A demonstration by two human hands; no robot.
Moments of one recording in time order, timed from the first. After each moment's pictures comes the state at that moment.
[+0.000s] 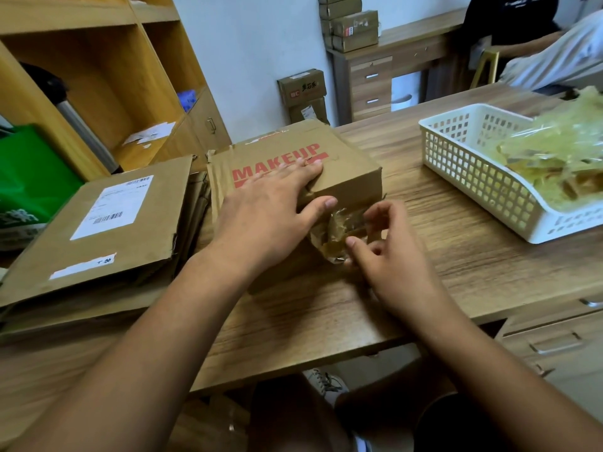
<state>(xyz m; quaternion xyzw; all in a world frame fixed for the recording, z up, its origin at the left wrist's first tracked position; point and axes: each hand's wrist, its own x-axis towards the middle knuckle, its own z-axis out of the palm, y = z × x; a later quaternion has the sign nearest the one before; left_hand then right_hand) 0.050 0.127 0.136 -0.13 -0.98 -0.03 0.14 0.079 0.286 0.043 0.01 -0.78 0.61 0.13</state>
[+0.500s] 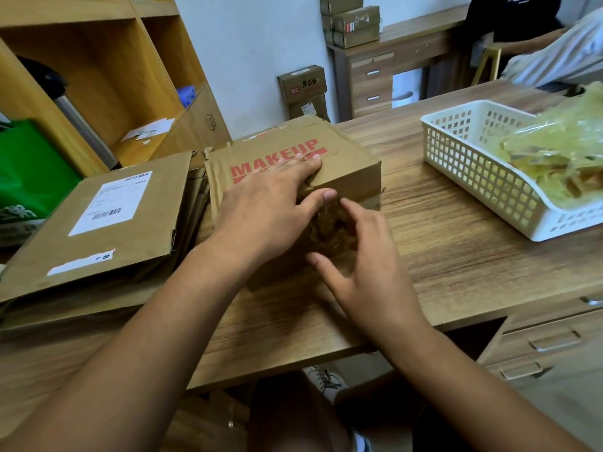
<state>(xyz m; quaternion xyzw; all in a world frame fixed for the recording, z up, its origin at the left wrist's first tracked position) 0.046 0.127 0.138 -0.12 -0.98 -0.05 0.13 0.093 0.257 0.036 0.07 -0.85 0.47 0.23</state>
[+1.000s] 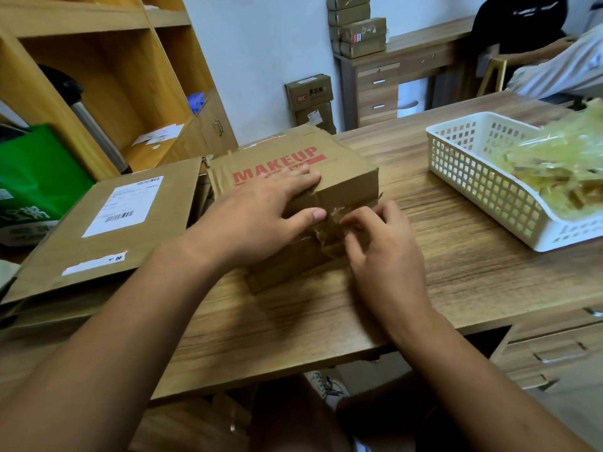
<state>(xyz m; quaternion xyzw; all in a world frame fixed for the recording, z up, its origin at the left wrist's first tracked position) 0.048 0.098 0.154 -0.19 -0.98 -0.06 0.06 0.072 0.264 0.042 0.04 -0.87 0.38 0.33</state>
